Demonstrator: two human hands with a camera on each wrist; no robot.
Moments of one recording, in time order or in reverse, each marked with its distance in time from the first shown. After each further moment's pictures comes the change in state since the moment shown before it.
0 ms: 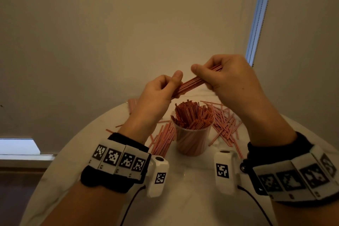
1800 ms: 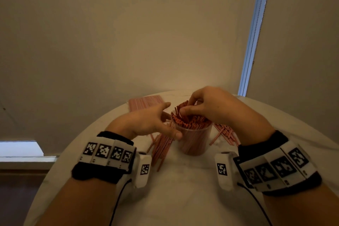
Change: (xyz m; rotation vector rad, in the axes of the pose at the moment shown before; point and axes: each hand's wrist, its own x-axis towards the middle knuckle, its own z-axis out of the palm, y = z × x) left_hand 0.006 -0.032 -0.035 0.456 -0.592 -0.403; right_hand 0.000 0.039 0.025 -0.466 -0.518 0.191
